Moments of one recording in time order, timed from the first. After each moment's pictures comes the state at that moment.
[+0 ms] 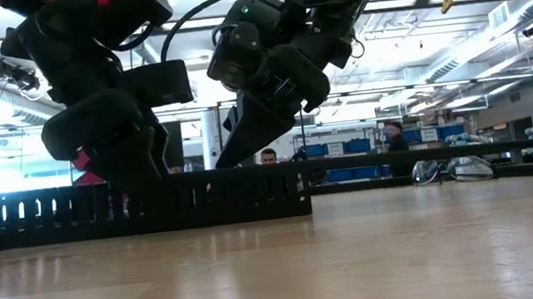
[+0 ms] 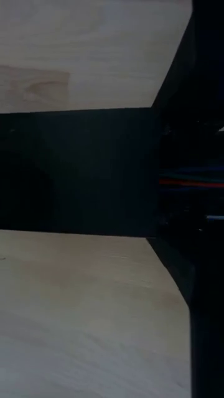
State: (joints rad) left arm -0.26 1.61 0.80 -0.24 -0.27 -0.36; right arm -0.05 2.07 1.36 -0.20 -0.37 -0.30
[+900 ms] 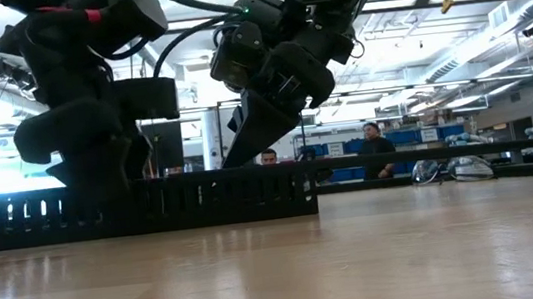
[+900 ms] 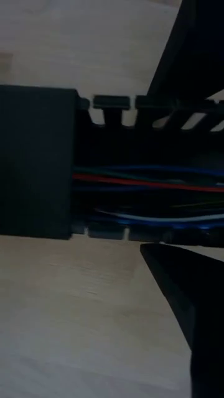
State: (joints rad) left arm -0.26 1.61 0.80 -0.38 -0.19 -0.45; right arm -0.05 2.07 1.37 -0.28 -0.36 -0.30
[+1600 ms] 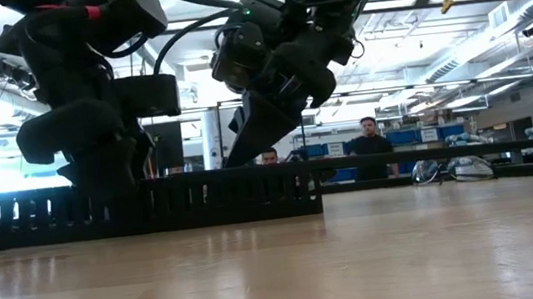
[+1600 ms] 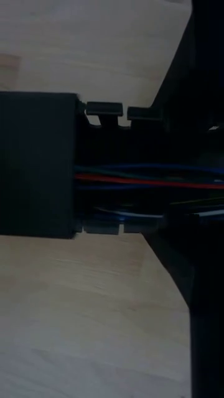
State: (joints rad) left arm -0.26 1.61 0.80 -0.35 -0.21 -0.43; right arm -0.06 2.07 1.36 -0.27 -0.37 -0.30
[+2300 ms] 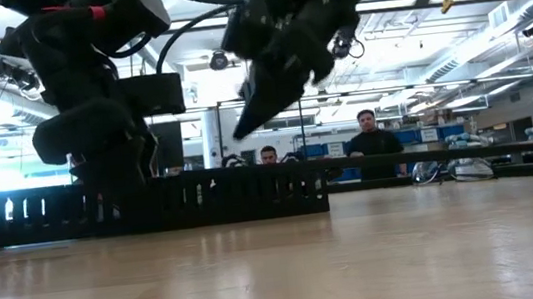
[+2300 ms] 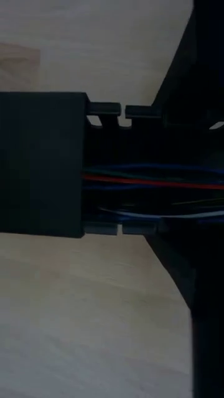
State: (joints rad) left arm -0.26 1.61 0.80 -0.34 -0.24 -0.44; right arm -0.05 1.92 1.36 -0.27 -0.25 -0.31
